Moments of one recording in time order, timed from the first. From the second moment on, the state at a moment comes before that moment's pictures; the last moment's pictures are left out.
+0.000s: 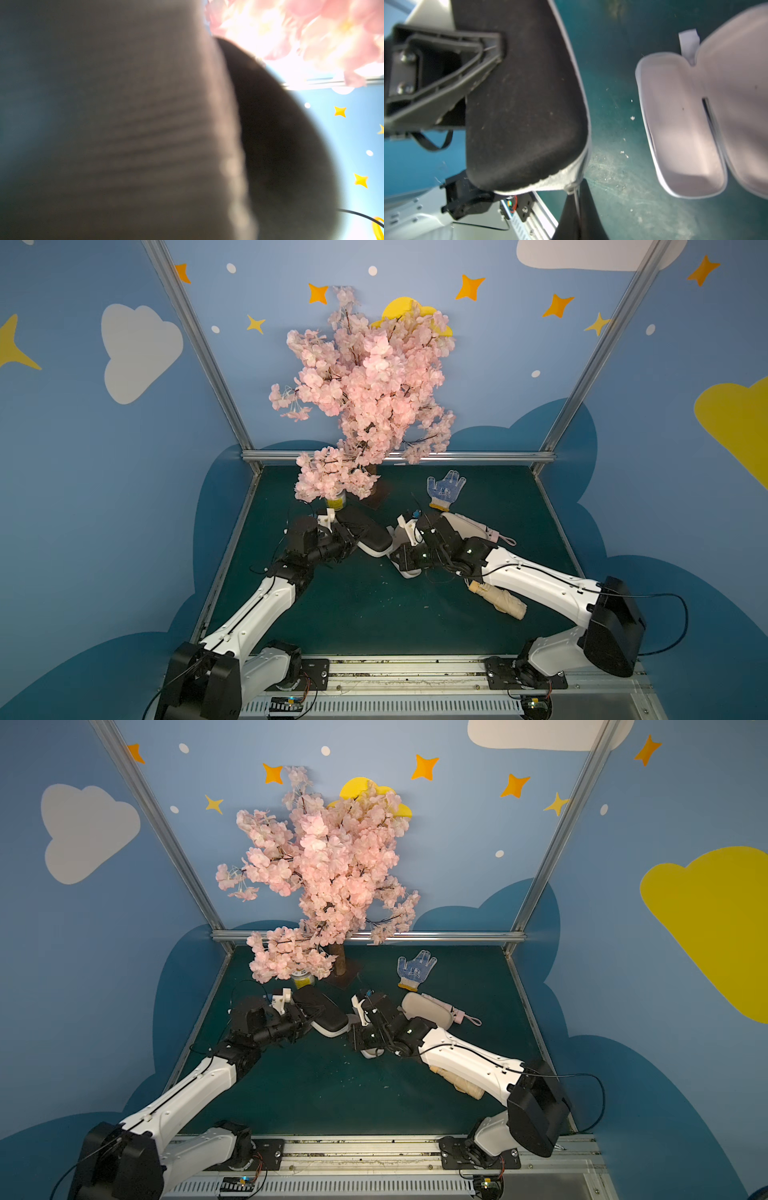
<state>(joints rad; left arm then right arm) -0.23 1.12 0.62 0.14 0.66 -1.25 0.92 1.46 1.09 -0.37 -0.20 0.62</state>
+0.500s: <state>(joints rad) -0.20 1.26 0.69 0.19 0.96 -1.20 0.90 1.46 1.15 -0.48 -0.12 0.36</state>
